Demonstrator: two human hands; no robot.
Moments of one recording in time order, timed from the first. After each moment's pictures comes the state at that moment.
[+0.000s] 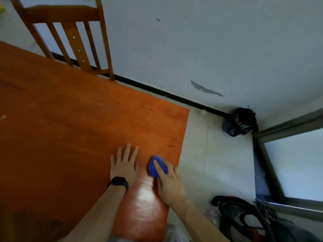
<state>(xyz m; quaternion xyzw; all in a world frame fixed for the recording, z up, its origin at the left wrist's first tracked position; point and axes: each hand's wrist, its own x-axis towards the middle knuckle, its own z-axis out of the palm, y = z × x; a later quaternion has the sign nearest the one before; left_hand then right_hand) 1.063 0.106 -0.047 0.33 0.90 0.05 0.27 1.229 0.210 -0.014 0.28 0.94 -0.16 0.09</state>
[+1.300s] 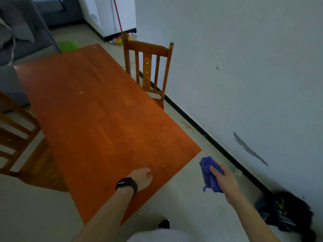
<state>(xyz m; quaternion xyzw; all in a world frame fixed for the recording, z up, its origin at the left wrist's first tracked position) 1.164 0.231 0.054 0.01 0.87 0.24 0.44 1.236 0.529 0.094 0.34 0.76 -0.55 0.07</state>
